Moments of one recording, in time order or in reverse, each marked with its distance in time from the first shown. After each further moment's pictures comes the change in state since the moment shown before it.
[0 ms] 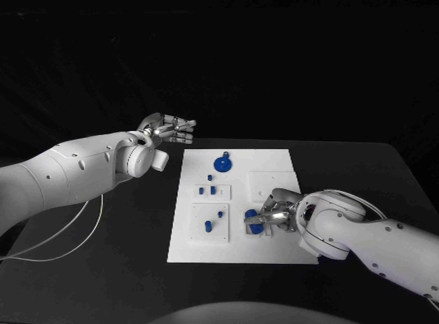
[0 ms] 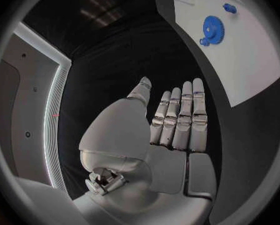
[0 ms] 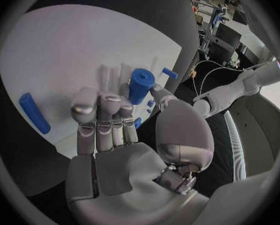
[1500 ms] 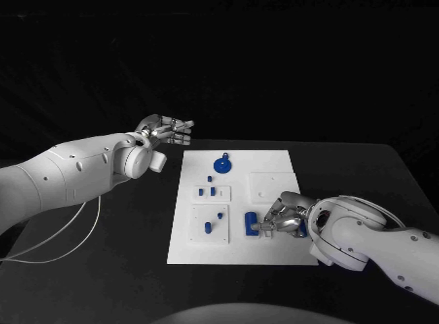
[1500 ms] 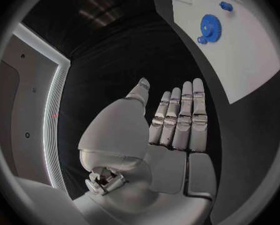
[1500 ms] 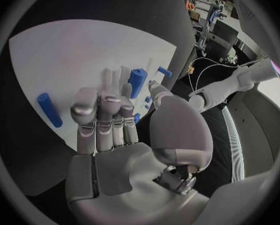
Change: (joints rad) left arm 0.000 -0.012 0.000 0.002 -0.005 0.000 -0.006; left_hand -0.016 -0.016 0.010 0.010 0.000 -0.007 0.000 0.000 0.000 0.000 0.000 0.000 0.000 0.000 0.000 0.000 0.000 0.000 0.000 0.000 0.004 -0.016; right arm -0.007 -0.098 -0.001 0.105 0.044 -0.039 0.023; right_hand 0.119 -0.033 -0.195 0.101 0.048 0.018 0.000 0.000 0.104 0.003 -0.003 0.015 0.010 0.000 0.000 0.005 0.008 0.000 0.000 0.000 0.013 0.000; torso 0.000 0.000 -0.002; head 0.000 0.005
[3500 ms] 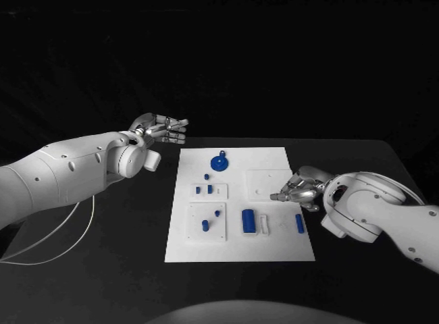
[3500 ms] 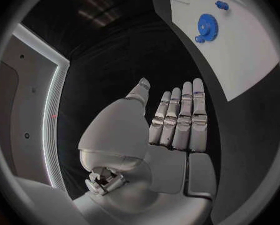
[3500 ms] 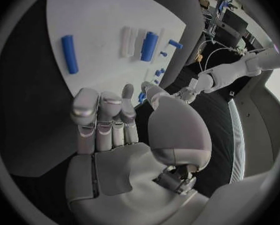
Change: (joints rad) left arm 0.000 -0.009 -0.001 0.001 -0.006 0.006 -0.006; left_hand 0.000 0.000 0.003 -0.003 0.000 0.000 0.000 0.000 0.000 -0.003 -0.003 0.000 0.000 -0.007 0.000 0.000 0.000 0.000 0.000 0.000 0.000 -0.007; right arm 0.007 -0.045 0.118 -0.062 -0.016 -0.010 -0.026; right_hand -0.003 0.029 0.105 -0.065 0.142 0.010 -0.014 0.000 0.104 0.036 -0.011 0.068 0.068 0.004 -0.004 0.019 0.001 0.000 0.000 0.000 0.015 0.000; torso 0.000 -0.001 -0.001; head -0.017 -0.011
